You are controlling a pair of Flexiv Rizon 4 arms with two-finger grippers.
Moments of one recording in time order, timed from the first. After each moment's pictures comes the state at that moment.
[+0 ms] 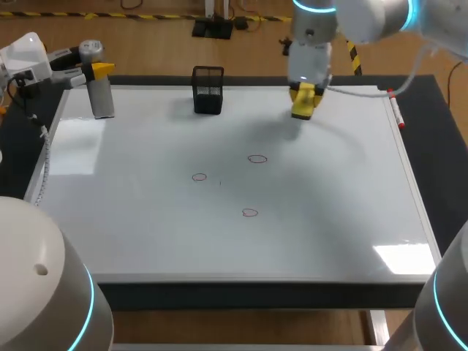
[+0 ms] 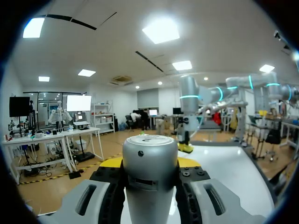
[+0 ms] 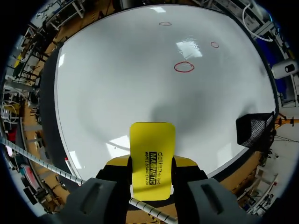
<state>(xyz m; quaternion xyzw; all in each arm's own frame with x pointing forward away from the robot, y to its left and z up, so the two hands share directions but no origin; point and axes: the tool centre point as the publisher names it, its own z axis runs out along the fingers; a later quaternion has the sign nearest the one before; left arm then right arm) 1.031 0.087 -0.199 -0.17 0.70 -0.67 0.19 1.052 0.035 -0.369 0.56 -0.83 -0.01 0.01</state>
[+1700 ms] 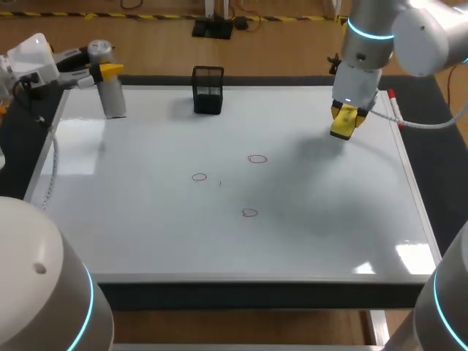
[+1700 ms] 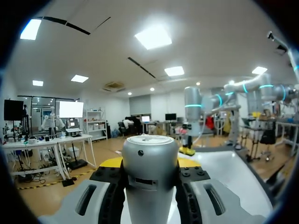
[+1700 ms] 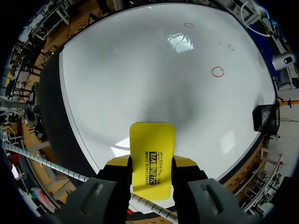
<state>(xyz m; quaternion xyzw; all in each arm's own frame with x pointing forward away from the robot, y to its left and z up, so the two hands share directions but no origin) 1.003 0.054 -0.182 -0.12 0.68 -0.71 0.17 0.993 -0.052 -0.375 0.50 -0.86 -0.01 -0.01</state>
